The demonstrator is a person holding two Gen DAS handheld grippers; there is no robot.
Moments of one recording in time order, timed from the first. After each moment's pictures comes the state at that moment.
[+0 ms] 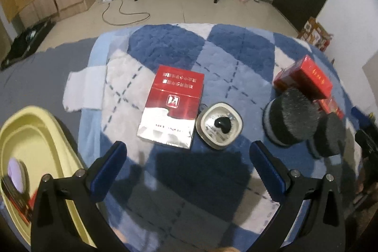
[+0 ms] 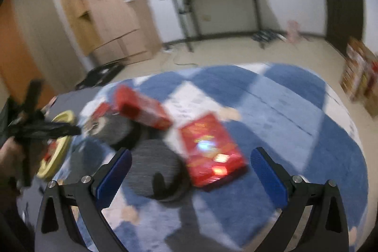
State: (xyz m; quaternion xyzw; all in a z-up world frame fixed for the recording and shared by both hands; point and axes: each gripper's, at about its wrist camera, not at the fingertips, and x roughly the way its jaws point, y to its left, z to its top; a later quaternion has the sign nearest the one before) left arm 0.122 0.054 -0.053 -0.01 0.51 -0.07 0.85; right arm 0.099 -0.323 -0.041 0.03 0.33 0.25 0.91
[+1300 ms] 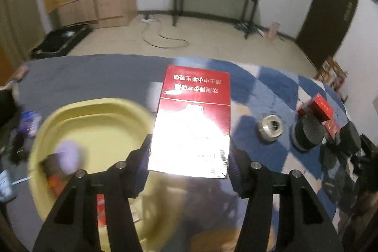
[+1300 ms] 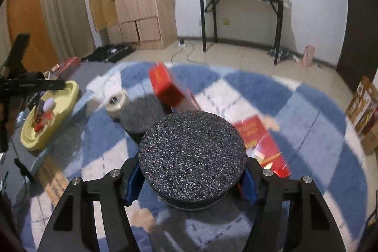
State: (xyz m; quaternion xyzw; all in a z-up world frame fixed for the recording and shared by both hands) left arm 0.039 0.170 0.012 -0.06 0.43 0.03 0.90; right arm 0.090 -0.272 -0.037 -0.05 0.31 0.26 0.91
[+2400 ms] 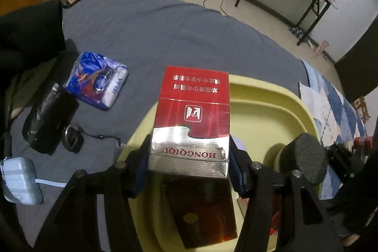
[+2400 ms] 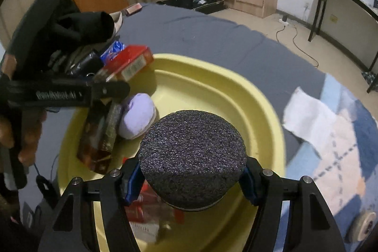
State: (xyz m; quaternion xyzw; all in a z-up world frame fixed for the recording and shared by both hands) left arm 0.038 0.399 -0.059 -0.17 0.50 0.12 0.84; right arm 0.130 0.140 -0.061 -0.17 0.41 0.44 0.78
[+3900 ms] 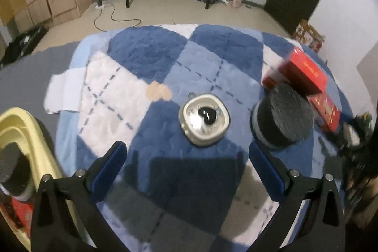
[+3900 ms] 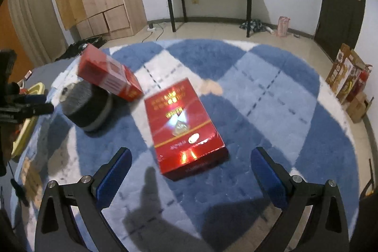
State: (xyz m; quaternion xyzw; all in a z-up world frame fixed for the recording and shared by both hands) left arm 0.121 0.043 -0.062 -0.04 0.49 -0.09 0.87; right arm 0.134 -0.322 -0.089 -0.03 0.40 0.18 0.90
